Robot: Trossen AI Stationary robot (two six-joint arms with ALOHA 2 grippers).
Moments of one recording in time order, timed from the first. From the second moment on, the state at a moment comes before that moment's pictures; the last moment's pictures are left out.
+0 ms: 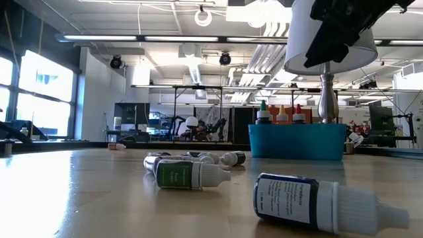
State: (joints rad) left arm -0.43 1.97 2.10 0.43 -1.57 1.08; right arm -0.14 0.85 0.74 -0.56 0.04 0.18
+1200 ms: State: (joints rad) left arm 0.71 1.30 0.85 -0.47 -0.19 -0.18; right arm 0.07 0.86 0.74 -0.49 0.16 0.21
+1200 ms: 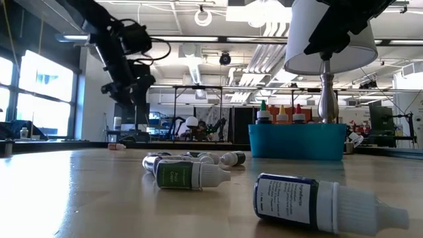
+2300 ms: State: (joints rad) left arm 0.87 1.31 0.82 -0.60 -0.16 0.38; right arm 0.07 0.86 0.74 -0.54 0.27 0.32
